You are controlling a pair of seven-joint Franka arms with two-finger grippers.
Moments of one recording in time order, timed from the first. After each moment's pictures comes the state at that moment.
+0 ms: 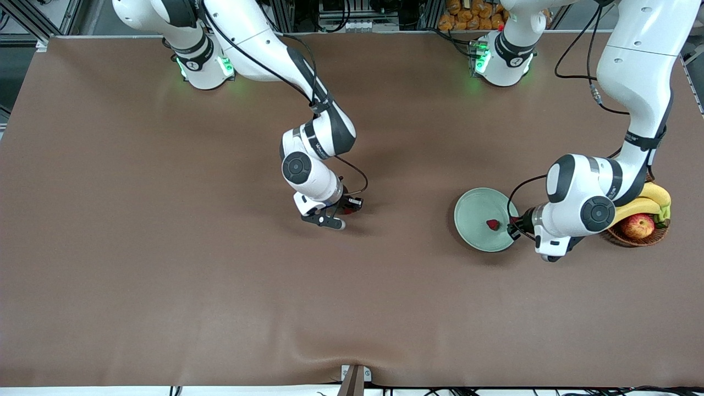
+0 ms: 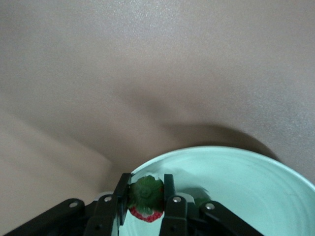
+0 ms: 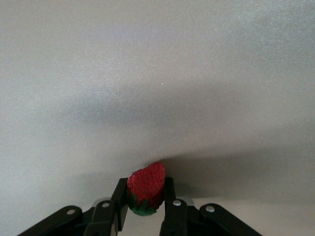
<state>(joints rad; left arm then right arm) 0.17 0.58 -0.27 -1.86 0.12 2.21 -0.82 0.93 0.81 -0.25 -1.59 0.71 2.43 0.53</state>
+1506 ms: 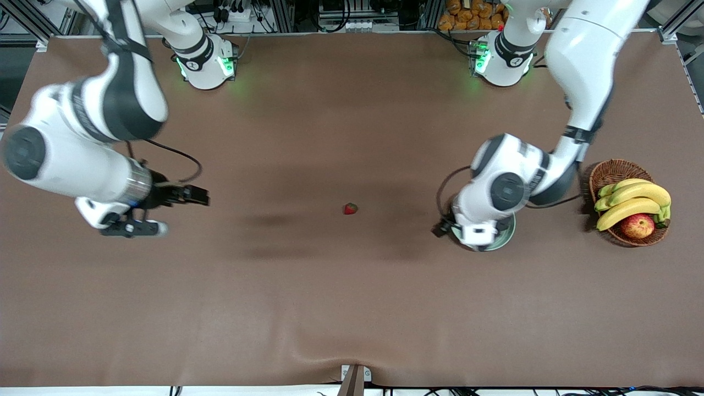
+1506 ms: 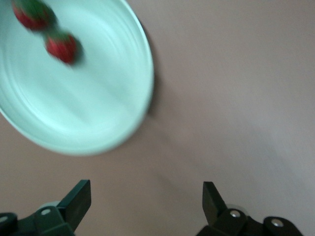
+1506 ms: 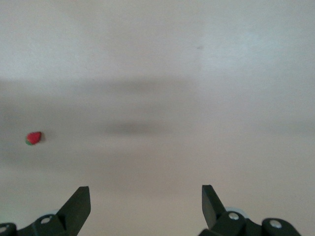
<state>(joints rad) -0.09 0.57 -0.44 -1.70 0.12 2.12 -1.36 0.51 0.26 -0.41 -1.59 0.25 1.71 0.03</state>
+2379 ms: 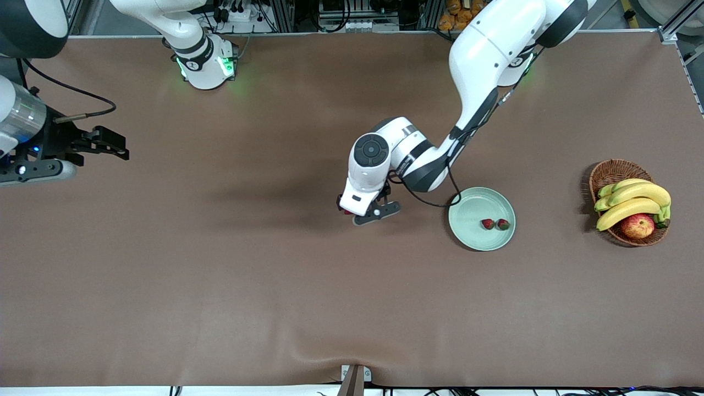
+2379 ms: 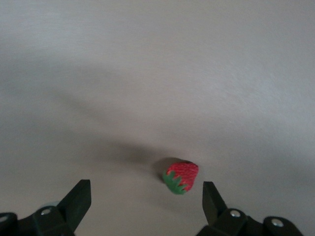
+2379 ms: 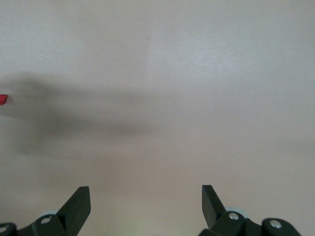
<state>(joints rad) -0.49 0.81 -0.35 -1.46 0.25 2.27 -1.19 0.14 0.05 -0.11 -1.58 0.04 1.53 -0.08</state>
